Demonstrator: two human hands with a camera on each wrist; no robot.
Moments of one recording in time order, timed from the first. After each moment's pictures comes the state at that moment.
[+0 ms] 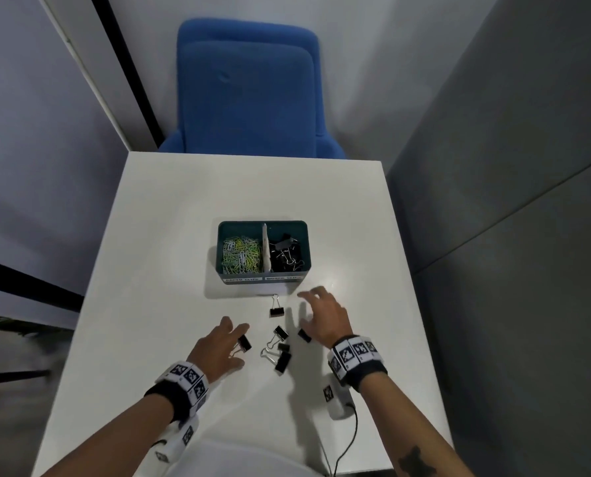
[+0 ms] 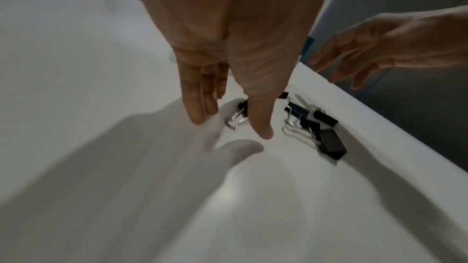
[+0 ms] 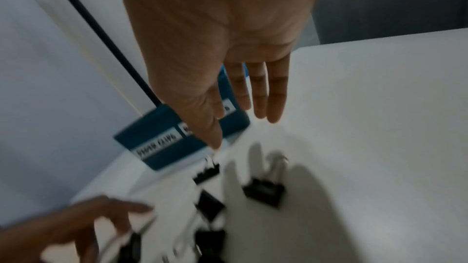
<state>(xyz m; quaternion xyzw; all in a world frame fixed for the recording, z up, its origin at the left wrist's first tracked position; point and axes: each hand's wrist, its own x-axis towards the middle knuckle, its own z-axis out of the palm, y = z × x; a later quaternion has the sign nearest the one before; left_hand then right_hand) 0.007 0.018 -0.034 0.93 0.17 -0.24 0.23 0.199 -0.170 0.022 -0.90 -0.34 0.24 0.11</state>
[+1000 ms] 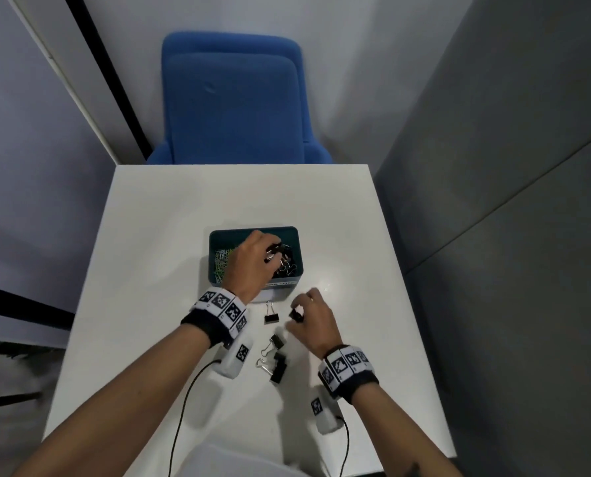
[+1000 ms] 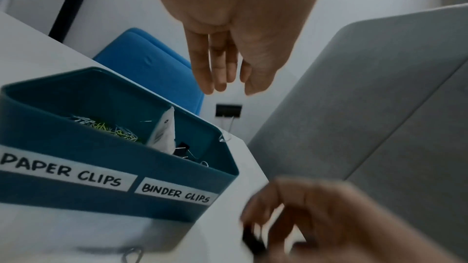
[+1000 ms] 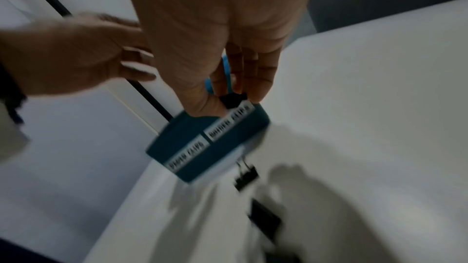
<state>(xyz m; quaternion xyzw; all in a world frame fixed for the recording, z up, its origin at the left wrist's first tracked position) 0.161 0.021 0.095 0.92 0.18 0.14 0.31 0.181 -0.162 0.037 -0.89 -0.28 0.21 0.28</state>
